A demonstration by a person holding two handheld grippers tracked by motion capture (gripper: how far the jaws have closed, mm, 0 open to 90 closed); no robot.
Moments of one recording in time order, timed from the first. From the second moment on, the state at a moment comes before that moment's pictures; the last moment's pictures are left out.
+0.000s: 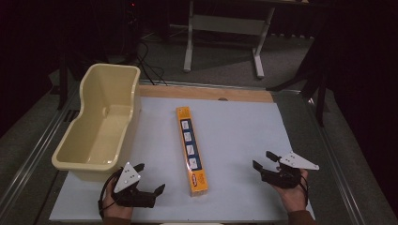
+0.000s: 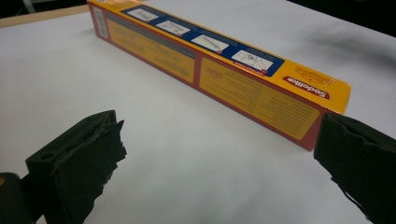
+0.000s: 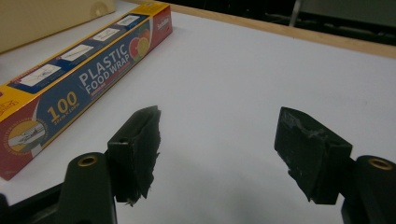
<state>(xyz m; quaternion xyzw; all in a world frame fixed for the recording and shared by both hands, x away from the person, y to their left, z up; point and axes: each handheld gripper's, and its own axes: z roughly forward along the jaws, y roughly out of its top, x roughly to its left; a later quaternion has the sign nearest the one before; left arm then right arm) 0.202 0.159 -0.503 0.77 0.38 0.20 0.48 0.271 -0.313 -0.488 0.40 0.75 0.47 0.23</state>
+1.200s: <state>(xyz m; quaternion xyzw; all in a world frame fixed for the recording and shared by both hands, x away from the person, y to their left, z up) 0.199 0.158 -0.500 0.77 0.37 0.21 0.47 0.295 -0.244 -0.468 0.40 0.78 0.45 0.17</state>
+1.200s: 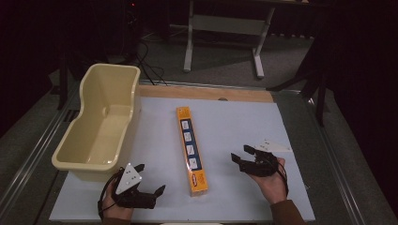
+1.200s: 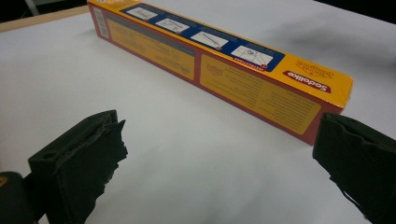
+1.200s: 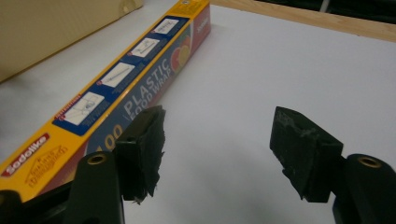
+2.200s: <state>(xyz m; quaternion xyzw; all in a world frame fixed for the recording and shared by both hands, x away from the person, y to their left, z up) 0.198 0.155 -0.500 0.78 0.37 0.21 0.47 0.348 -0.152 -0.456 0.38 0.82 0.40 0.13</state>
